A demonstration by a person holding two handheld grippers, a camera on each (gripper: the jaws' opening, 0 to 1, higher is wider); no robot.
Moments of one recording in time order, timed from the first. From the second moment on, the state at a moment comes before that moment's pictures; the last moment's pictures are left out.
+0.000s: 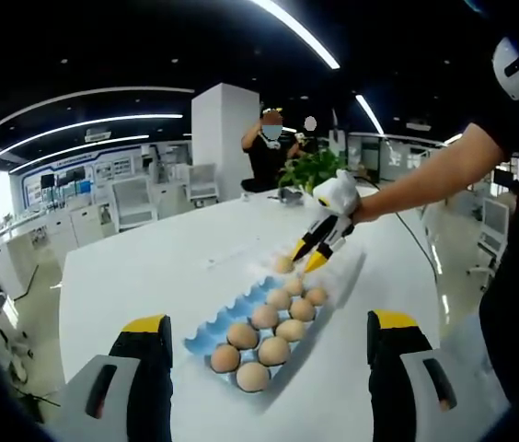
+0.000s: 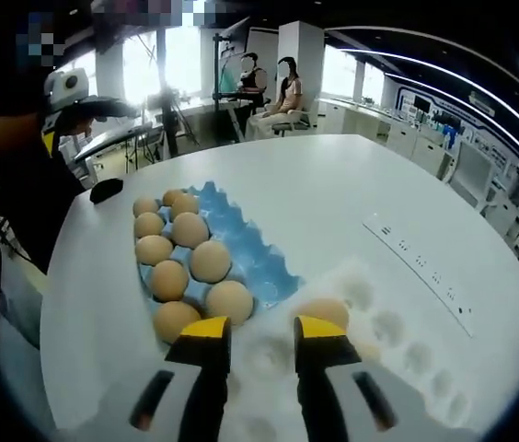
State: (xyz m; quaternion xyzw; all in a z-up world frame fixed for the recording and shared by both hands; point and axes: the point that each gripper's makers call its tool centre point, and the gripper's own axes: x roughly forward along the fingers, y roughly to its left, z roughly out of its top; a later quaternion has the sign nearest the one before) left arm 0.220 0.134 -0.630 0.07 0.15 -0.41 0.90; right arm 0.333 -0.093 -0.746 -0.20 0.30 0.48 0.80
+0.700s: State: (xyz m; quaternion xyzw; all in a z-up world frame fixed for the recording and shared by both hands) left arm 0.220 0.134 -0.644 0.06 0.16 -0.39 0.90; right arm 0.364 -0.108 -0.751 -0.20 0.30 0.47 0.80
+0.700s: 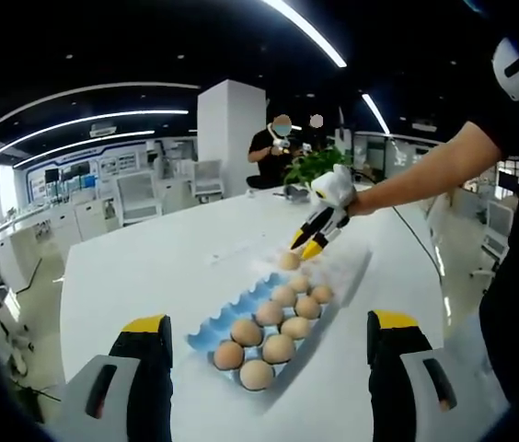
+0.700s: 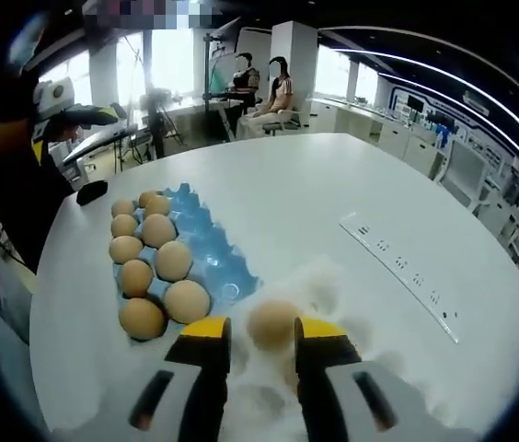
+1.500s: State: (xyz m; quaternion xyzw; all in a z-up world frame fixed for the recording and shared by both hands) left arm 0.231 0.141 -0.645 0.06 0.17 -0.38 0.91; right arm 0.373 -0.106 -0.779 -0.21 0.32 0.48 0.79
